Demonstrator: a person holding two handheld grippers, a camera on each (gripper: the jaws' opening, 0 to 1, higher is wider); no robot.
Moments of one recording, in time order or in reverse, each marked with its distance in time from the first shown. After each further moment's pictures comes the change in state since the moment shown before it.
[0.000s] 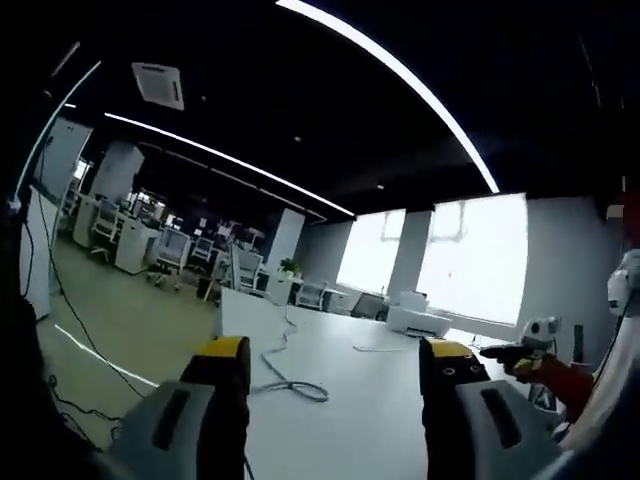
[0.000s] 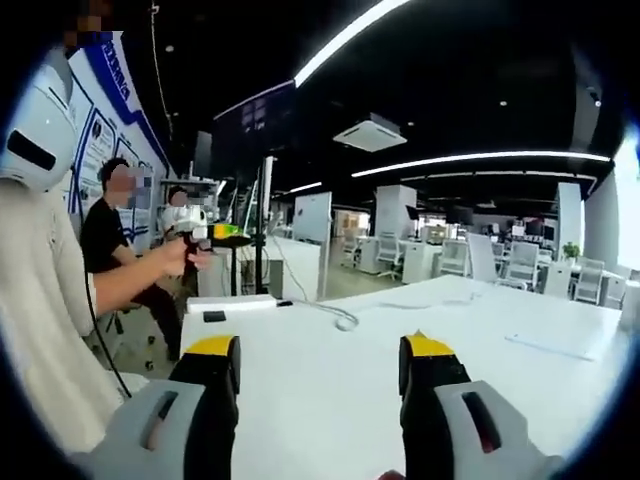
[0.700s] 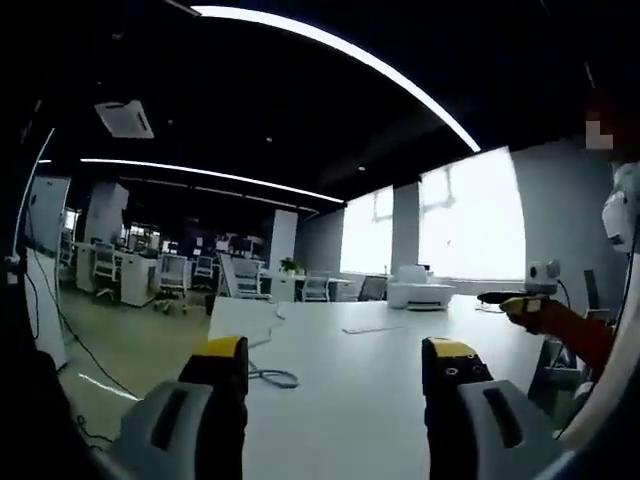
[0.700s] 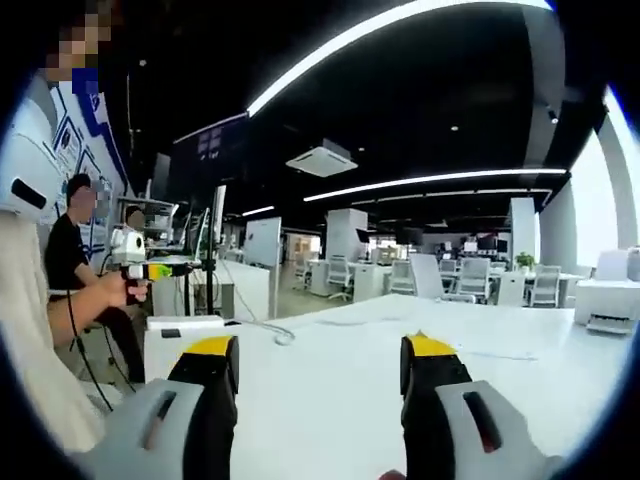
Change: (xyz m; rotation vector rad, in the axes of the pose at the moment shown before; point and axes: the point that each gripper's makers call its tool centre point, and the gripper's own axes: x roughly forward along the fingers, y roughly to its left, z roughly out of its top) left arm 0.000 -0.088 -0.030 0.190 0.030 0.011; right arm -0.072 -0.061 0.017 0.013 -0.102 -0.222
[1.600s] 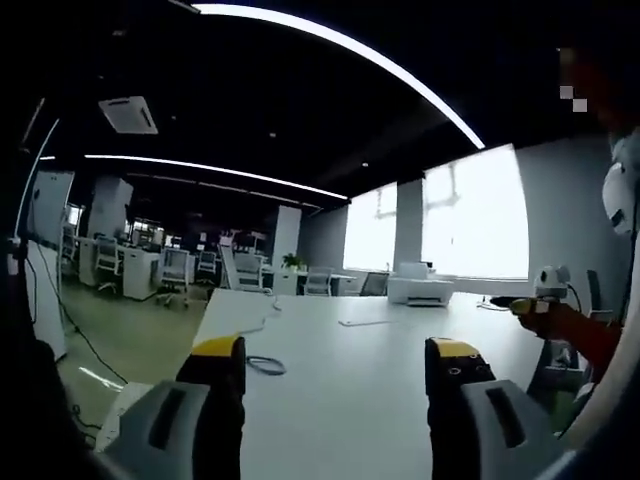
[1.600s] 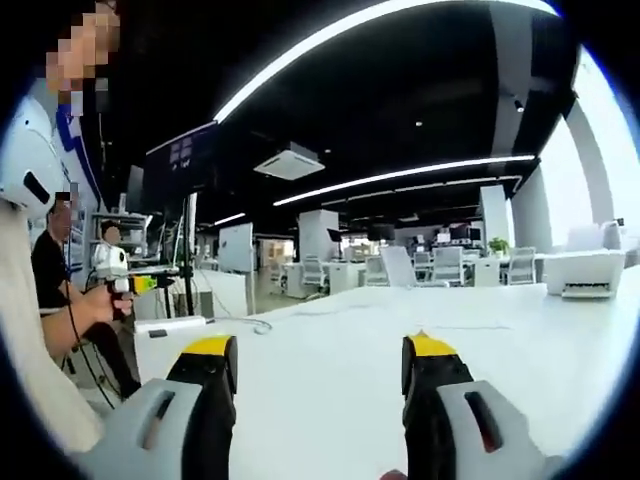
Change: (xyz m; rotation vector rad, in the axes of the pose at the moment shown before) left arm 0.006 -0.021 -0.027 -0.019 0.011 0.010; right arm -0.048 -0.025 -0.027 0.088 -0.020 -0.122
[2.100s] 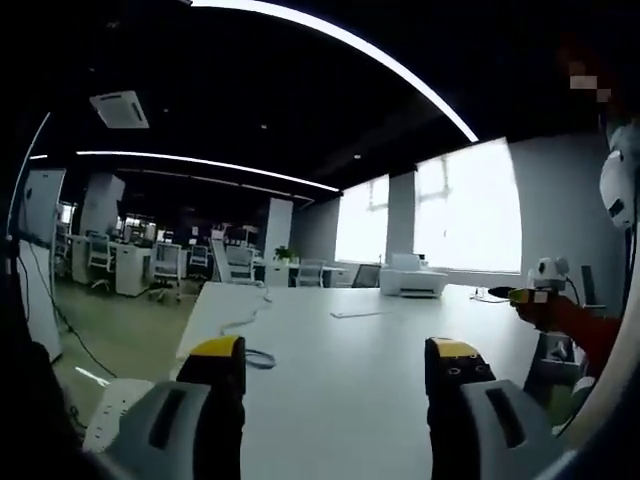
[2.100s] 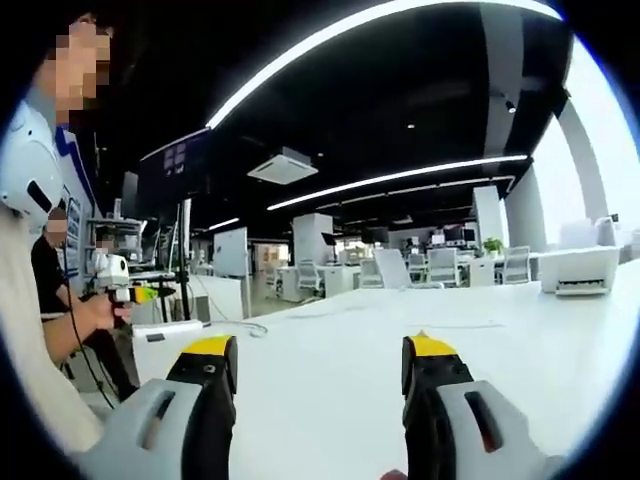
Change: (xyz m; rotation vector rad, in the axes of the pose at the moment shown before) left arm 0.010 -0.006 -0.011 0.004 0.039 -0.034; right arm -0.008 -0.009 0.002 0.010 -0.016 -0.018
